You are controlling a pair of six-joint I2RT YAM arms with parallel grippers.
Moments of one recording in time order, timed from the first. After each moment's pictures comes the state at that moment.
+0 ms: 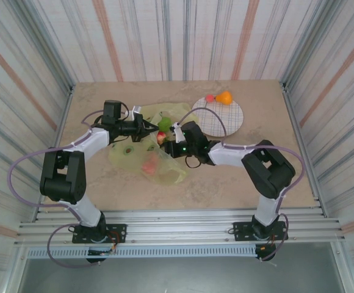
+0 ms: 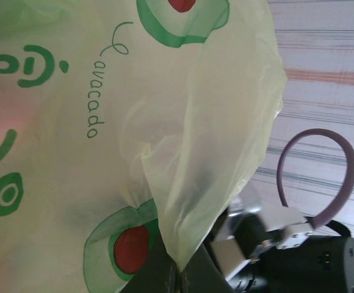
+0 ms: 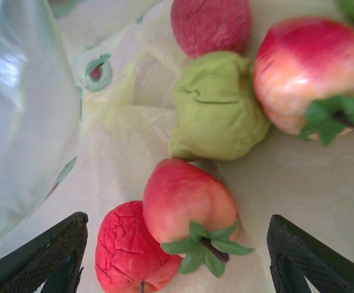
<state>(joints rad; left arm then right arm) -0.19 1.66 1.05 -0.11 0.98 -0.90 0.73 1.79 0.98 0.21 -0.39 0.55</state>
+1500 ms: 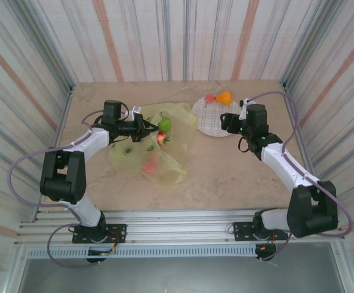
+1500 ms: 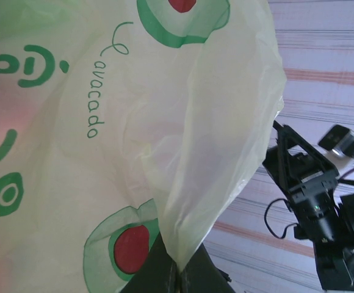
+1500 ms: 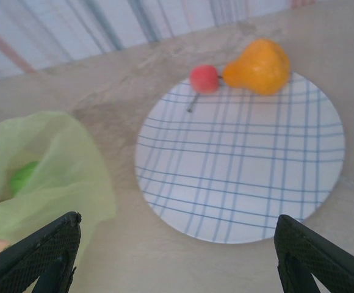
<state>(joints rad) -0.19 1.66 1.05 -0.11 0.98 -0.90 0.20 1.33 0.88 -0.09 -0.08 0.34</state>
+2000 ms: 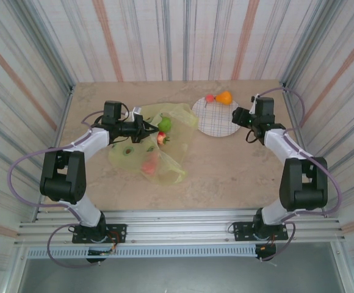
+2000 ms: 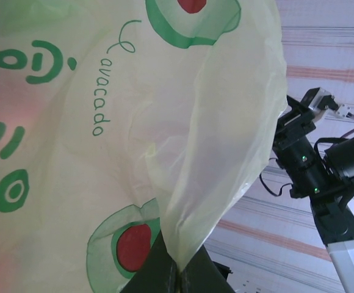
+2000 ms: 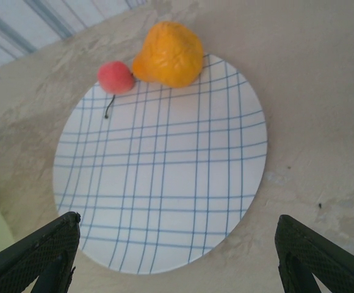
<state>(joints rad) -0.19 1.66 1.05 -0.14 0.98 -0.88 0.04 1.55 1.01 -0.12 -0.11 0.36</state>
